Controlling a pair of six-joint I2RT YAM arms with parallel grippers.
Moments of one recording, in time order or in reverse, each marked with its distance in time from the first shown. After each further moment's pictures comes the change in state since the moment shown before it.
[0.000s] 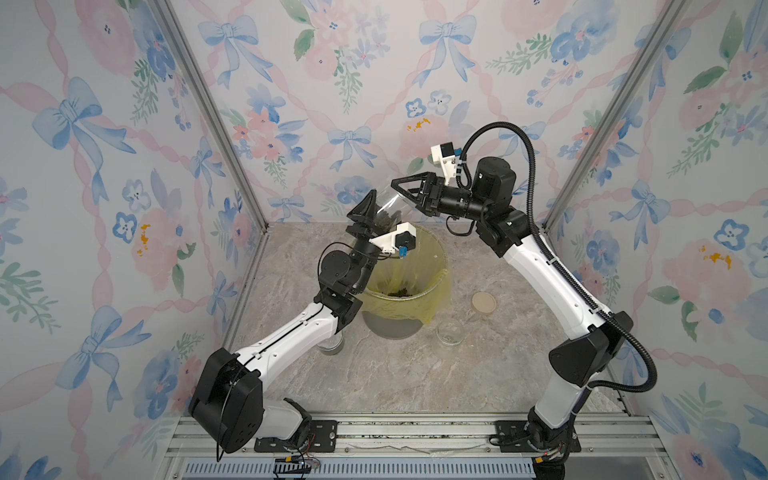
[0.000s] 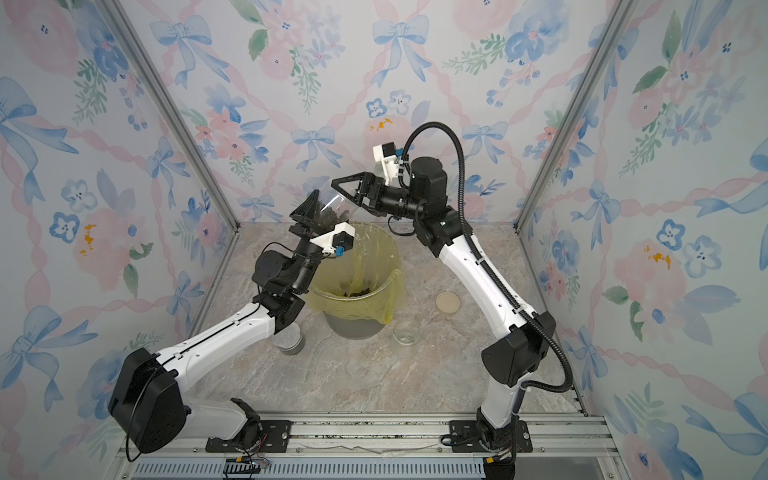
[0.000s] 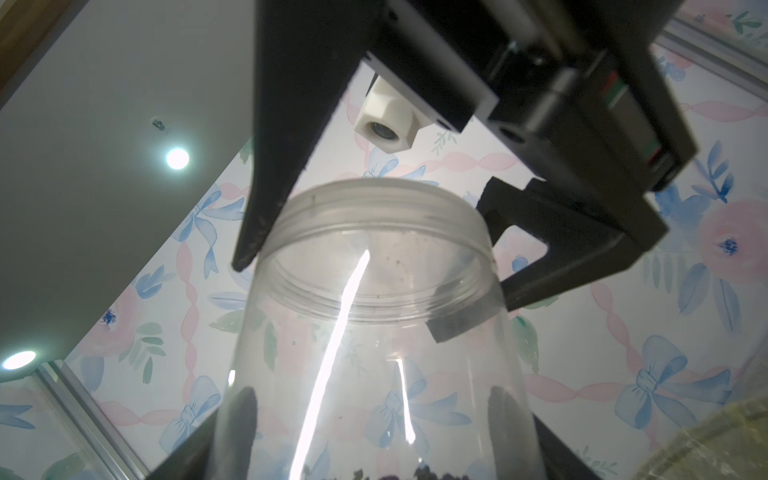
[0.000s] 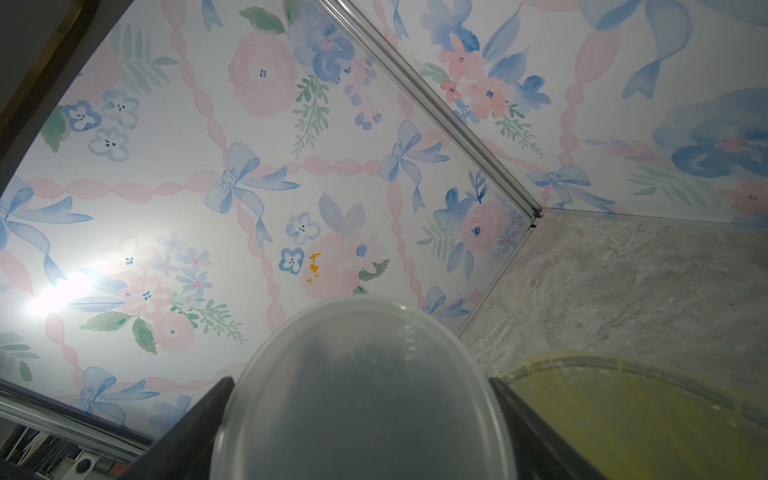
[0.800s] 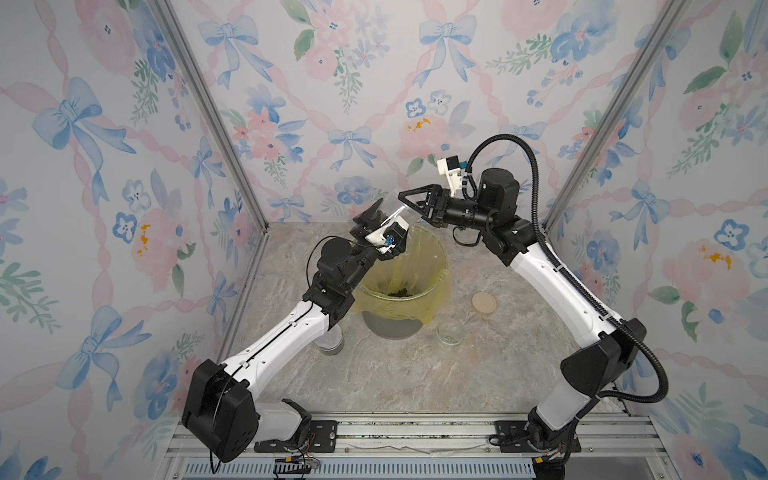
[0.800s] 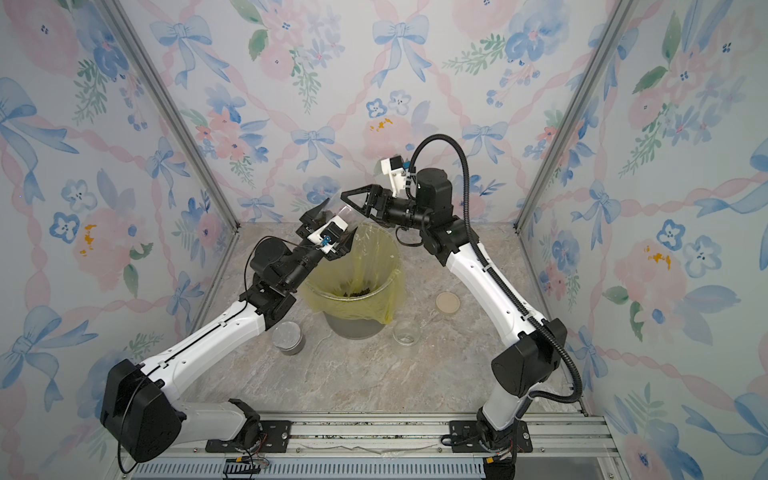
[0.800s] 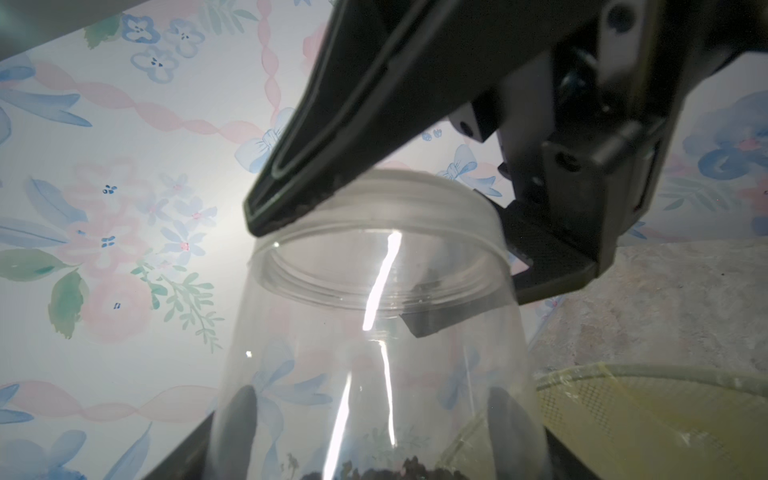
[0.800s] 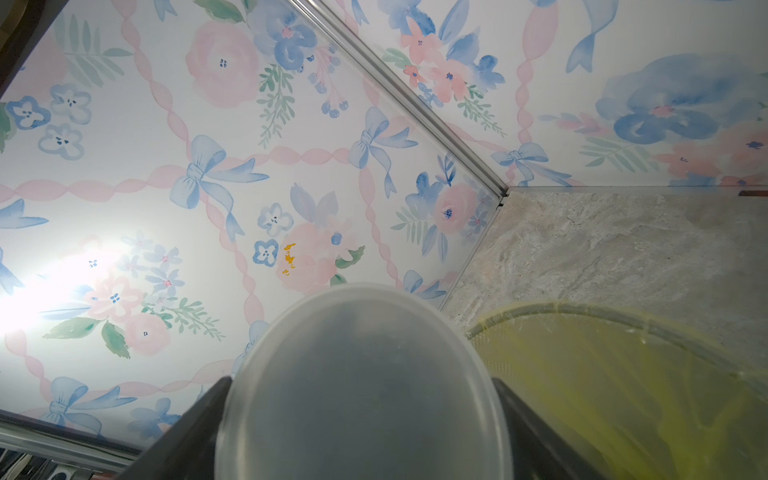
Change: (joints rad) left arm 0.056 -0.058 0.054 -0.353 0.209 -0.462; right arm -0.024 -0.092 -0.166 -0.004 0.010 -0.031
